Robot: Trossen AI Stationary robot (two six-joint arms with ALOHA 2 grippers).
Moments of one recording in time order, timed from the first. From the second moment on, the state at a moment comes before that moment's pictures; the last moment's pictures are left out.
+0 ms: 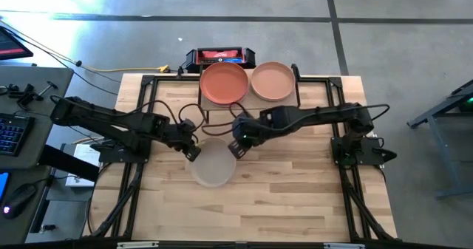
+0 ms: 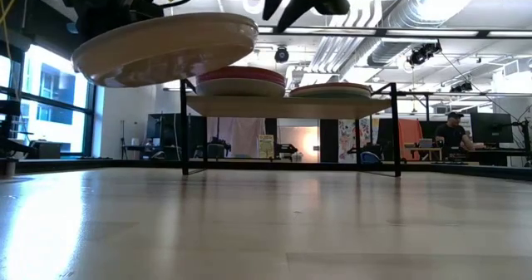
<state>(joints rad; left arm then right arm) -0.13 1.12 0.81 -0.71 -0.07 -0.98 0.11 1.87 1.88 -1.07 0.14 0.89</state>
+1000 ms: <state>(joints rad) -0.13 1.20 0.81 -0.69 -0.07 -0.98 0.16 1.99 1.88 -0.99 0.10 0.93</state>
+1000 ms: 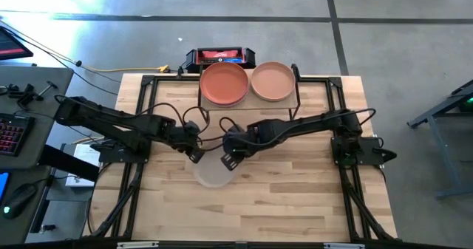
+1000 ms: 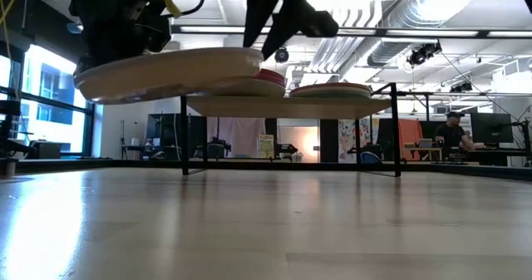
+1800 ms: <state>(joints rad) -0.13 1.20 0.81 -0.62 -0.09 -0.96 0.14 2.02 1.88 -1.04 0.10 0.86</state>
